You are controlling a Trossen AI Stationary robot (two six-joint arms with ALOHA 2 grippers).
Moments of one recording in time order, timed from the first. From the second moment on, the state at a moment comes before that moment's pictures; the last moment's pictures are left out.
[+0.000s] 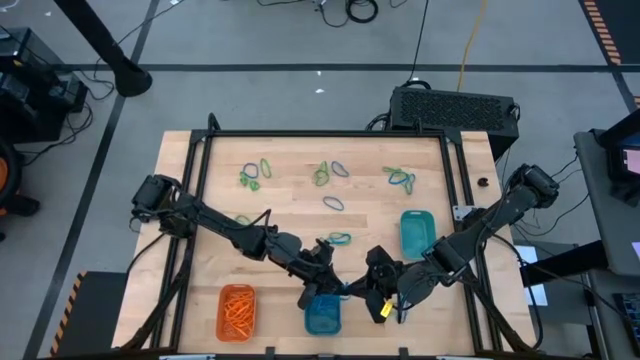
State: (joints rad) left arm -0.34 1.79 1.11 0.56 0.19 -0.63; right arm 0.63 1.49 1.15 -0.14 0.41 1.11
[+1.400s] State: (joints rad) left arm -0.43 1.87 1.12 0.07 0.02 -0.65; right arm 0.70 1.48 1.15 -0.56 0.29 1.25
